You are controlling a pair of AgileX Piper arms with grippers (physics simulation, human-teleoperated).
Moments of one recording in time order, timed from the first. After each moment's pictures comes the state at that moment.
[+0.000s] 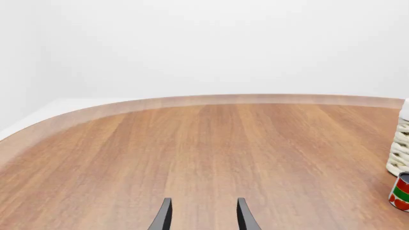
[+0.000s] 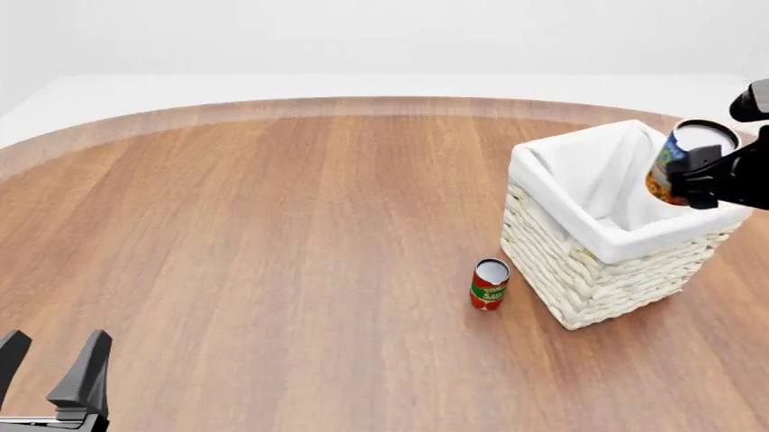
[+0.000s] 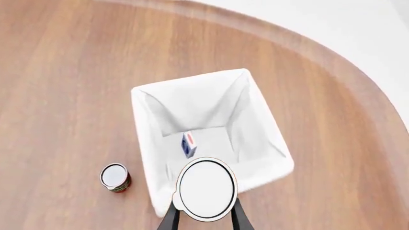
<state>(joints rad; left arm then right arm) 0.00 0.01 0.00 0.00 0.00 -0.08 1.04 -1.08 0.69 -0.19</state>
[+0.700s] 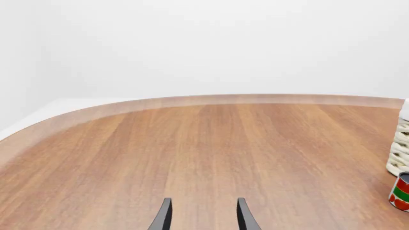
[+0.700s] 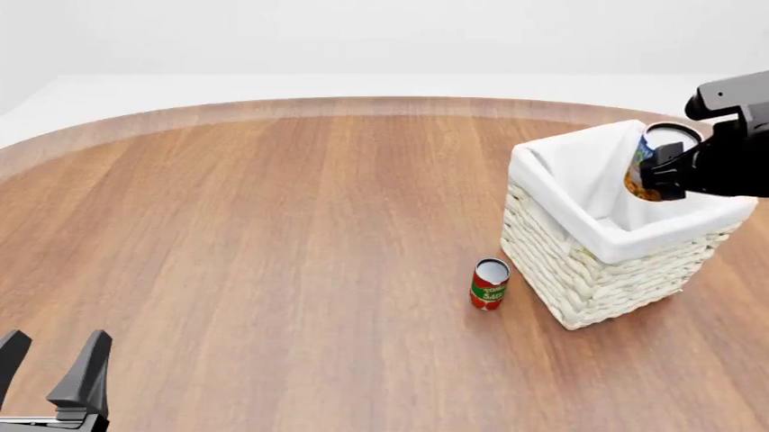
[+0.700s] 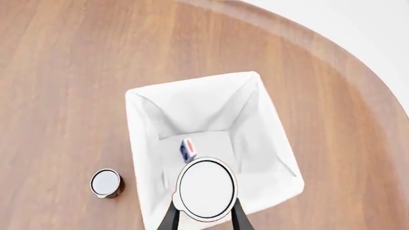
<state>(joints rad) 0.00 0.01 0.00 0.00 0.00 -0.07 1.20 -1.13 0.64 -0.23</state>
